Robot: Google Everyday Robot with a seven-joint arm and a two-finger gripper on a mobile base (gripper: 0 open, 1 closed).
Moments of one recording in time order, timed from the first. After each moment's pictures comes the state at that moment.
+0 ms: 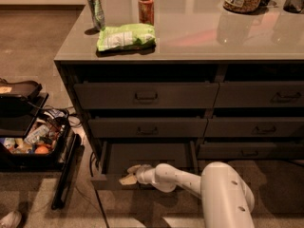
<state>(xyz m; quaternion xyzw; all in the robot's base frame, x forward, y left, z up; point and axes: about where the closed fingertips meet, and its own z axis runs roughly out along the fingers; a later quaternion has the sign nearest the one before) 0.661 0.103 0.171 -0.35 0.81 0.27 0.38</state>
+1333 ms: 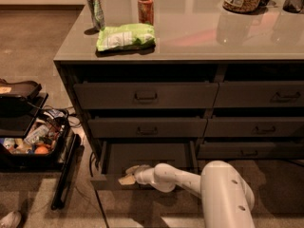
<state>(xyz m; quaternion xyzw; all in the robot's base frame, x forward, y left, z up) 0.658 0.114 0.180 -0.34 0.81 0.28 0.38</state>
